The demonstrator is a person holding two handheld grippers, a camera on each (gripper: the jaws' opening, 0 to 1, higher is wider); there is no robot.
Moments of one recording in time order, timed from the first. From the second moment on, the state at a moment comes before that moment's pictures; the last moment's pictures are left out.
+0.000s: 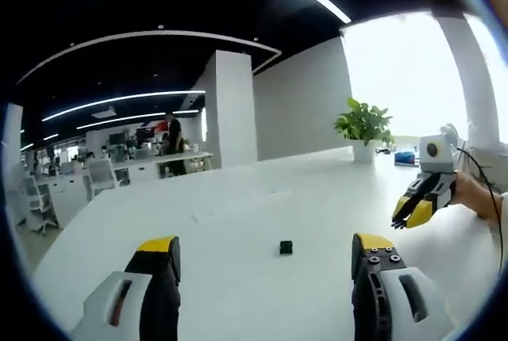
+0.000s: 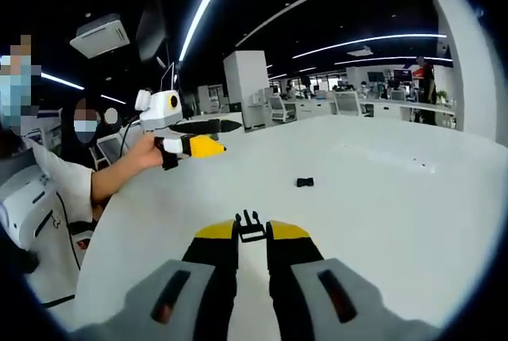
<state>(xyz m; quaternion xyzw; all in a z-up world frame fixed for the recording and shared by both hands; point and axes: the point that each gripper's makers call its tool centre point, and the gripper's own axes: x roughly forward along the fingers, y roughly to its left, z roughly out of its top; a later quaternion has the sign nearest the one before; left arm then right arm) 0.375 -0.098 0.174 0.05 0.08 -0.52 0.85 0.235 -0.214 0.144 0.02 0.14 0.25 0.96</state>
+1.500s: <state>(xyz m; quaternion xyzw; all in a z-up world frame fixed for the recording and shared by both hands) 0.395 -0.147 0.113 0.10 0.14 -0.53 0.83 0.234 -0.217 0.143 -0.01 0.15 0.24 0.96</state>
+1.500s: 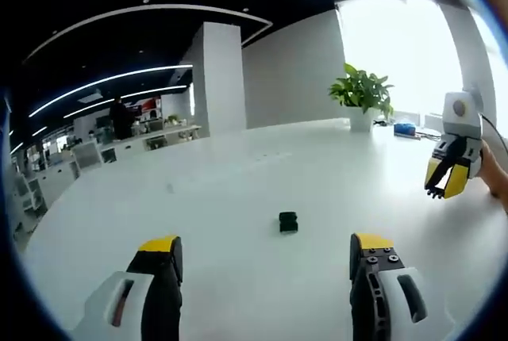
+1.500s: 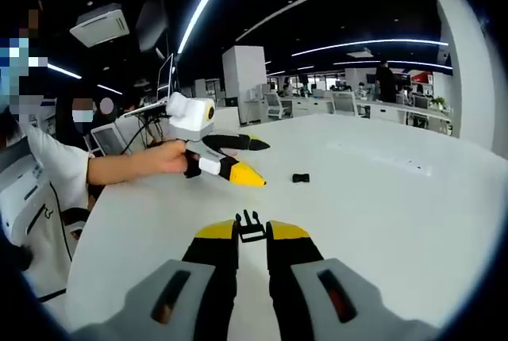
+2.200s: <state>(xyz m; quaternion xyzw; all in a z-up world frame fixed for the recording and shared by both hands) 0.395 -0.167 0.102 0.11 0.17 -0.53 0.82 0.232 -0.211 0.153 -0.01 0.13 0.24 0.96</state>
